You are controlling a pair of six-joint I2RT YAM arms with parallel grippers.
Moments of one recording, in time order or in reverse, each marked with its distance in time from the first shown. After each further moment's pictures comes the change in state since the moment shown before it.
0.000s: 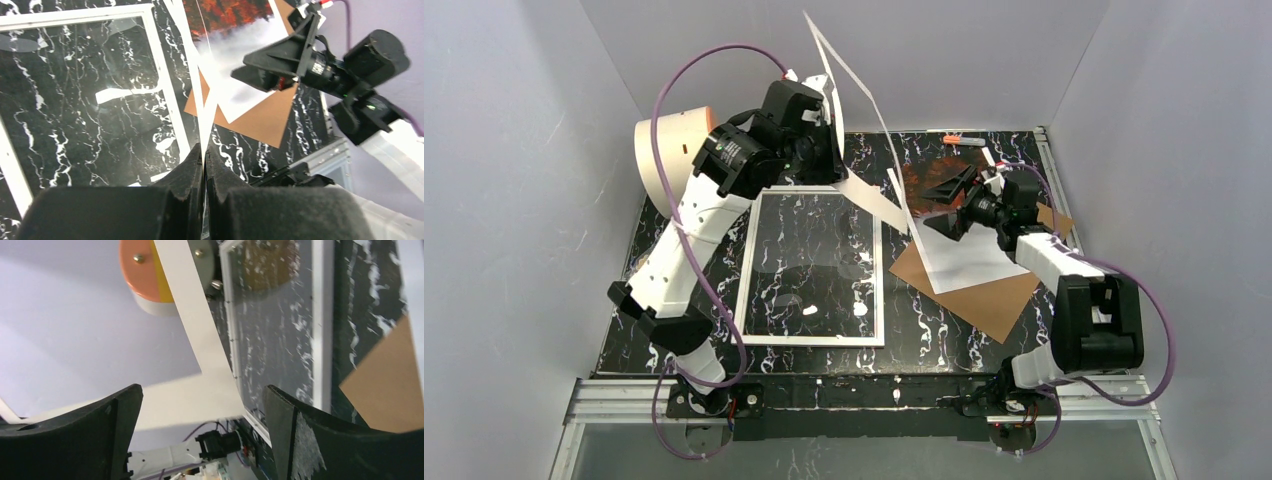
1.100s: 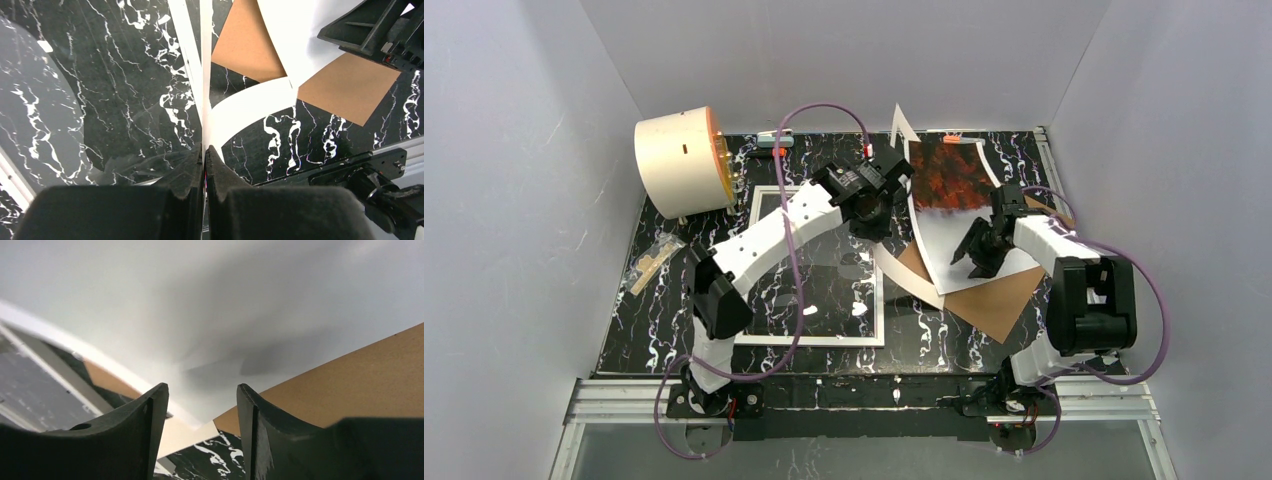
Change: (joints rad) left arm -0.183 0.245 -0.239 0.033 -0.109 -0.091; right arm 0.005 0.147 0.147 -0.801 0.659 -0.509
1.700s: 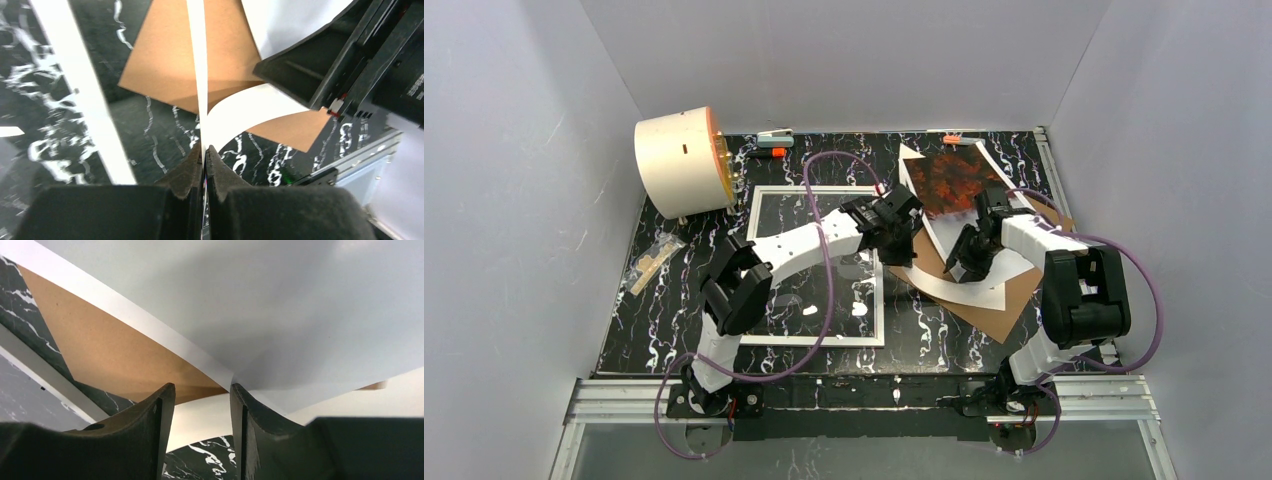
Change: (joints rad) left arm -0.016 0.050 -0.419 0.628 0.209 -0.251; right arm 0.076 0.029 -0.003 -0.002 -0.007 0.002
